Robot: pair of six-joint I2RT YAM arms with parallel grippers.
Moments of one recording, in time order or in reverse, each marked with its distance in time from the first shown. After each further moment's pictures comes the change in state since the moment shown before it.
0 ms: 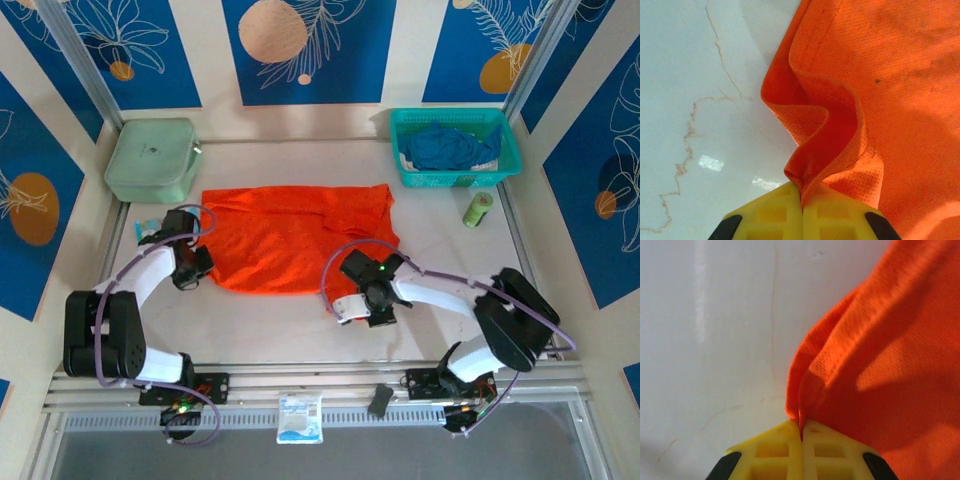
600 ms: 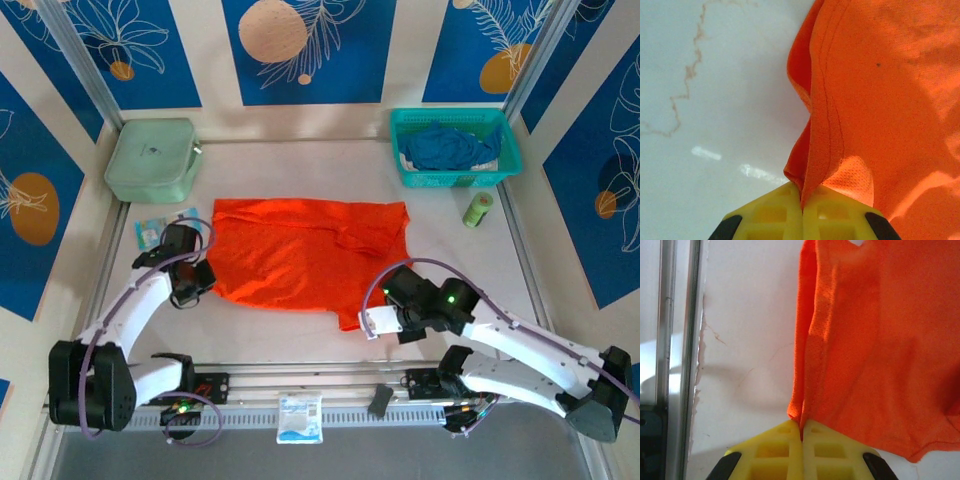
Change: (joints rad) left arm -0.083 -0.254 -0.084 -0.166 0.005 -0.084; right arm 0.085 -0.571 -0.058 -0.245 0.013 0.061
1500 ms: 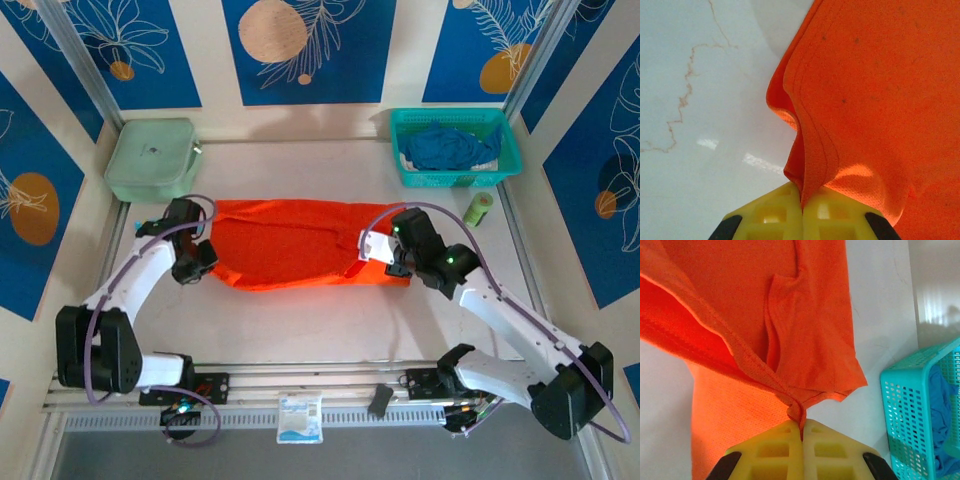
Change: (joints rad) left arm 0.002 0.214 0.254 -0.112 -0.002 -0.010; right arm -0.351 0.200 0.169 0.409 0.113 -0.003
